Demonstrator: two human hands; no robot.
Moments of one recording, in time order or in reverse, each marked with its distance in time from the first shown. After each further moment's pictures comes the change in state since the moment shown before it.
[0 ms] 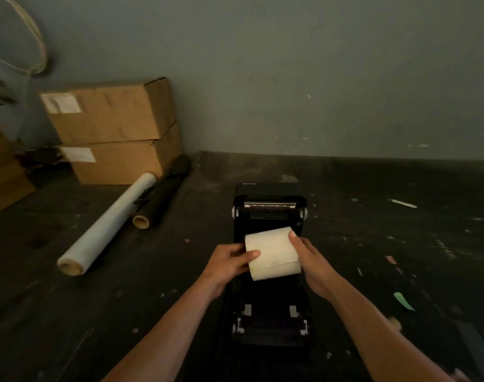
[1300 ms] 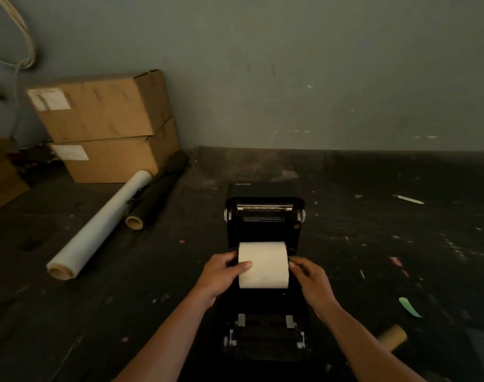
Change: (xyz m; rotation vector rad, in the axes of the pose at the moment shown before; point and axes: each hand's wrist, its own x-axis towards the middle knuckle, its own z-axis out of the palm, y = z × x) left_hand 0.030 -0.026 -0.012 0.331 0.046 -0.071; right_hand 0.038 0.068 -0.029 -0.300 0.150 -0.220
